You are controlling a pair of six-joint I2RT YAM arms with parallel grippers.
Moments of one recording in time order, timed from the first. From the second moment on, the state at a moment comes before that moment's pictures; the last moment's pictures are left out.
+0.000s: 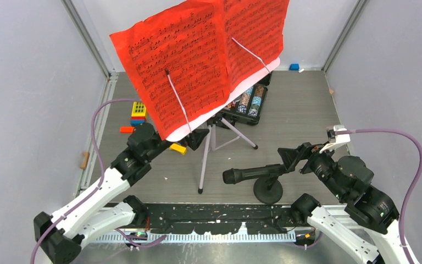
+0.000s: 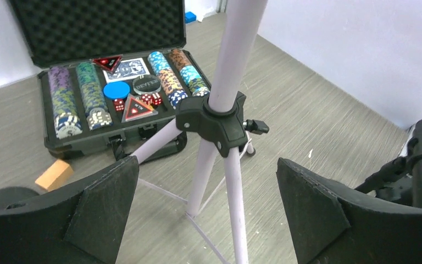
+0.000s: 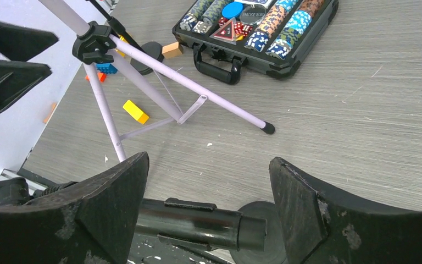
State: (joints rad) left arm -0.69 0.88 0.76 0.10 0.13 -0.13; right arm 0.66 0.35 0.96 -0.85 0.24 0.45
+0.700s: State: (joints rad) left arm -0.69 0.34 0.96 -0.79 -0.31 -0.71; right arm 0.66 0.36 1.05 -0.77 0.36 0.44
